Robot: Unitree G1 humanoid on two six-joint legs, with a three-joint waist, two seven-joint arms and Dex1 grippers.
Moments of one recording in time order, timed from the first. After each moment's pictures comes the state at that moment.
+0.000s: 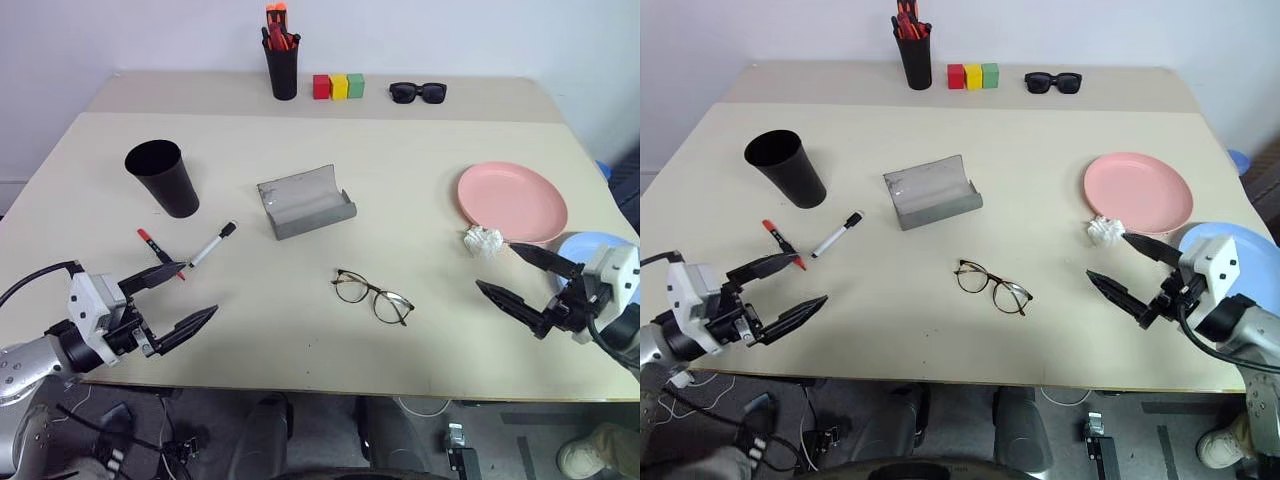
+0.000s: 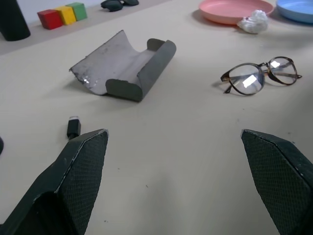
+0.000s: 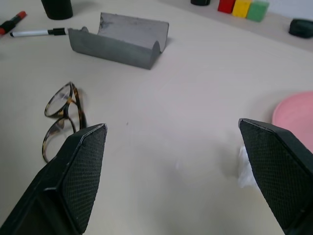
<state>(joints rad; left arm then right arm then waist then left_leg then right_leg) 0.29 0.69 0.44 -0.40 -0.58 0.15 -0.98 0.22 -0.73 -0.50 -0.34 0.61 0.26 0.93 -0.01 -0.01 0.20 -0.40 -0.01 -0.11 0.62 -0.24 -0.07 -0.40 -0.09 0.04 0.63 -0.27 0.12</state>
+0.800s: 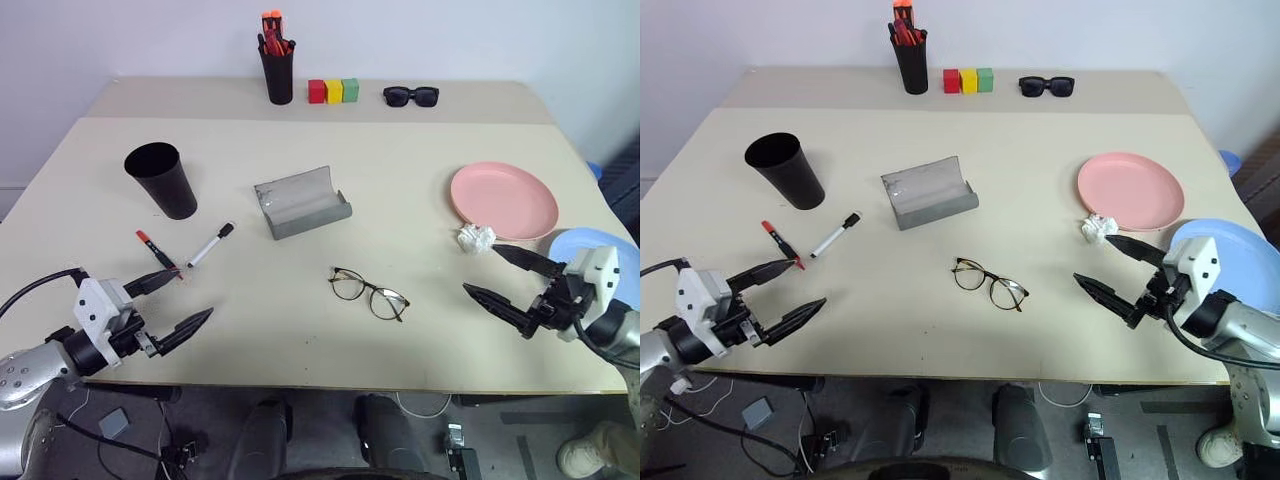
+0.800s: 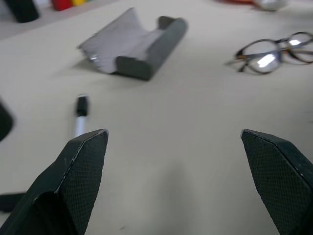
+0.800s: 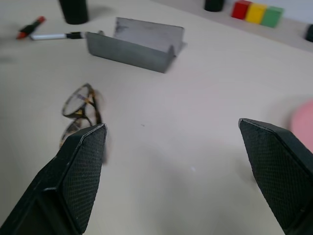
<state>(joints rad) 0.30 0.65 0.42 -0.32 -0.47 0.11 -0.89 0.11 -0.73 -0.41 -0.23 0.56 0.20 1.02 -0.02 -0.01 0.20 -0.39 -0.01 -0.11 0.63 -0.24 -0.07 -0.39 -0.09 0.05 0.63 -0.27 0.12</state>
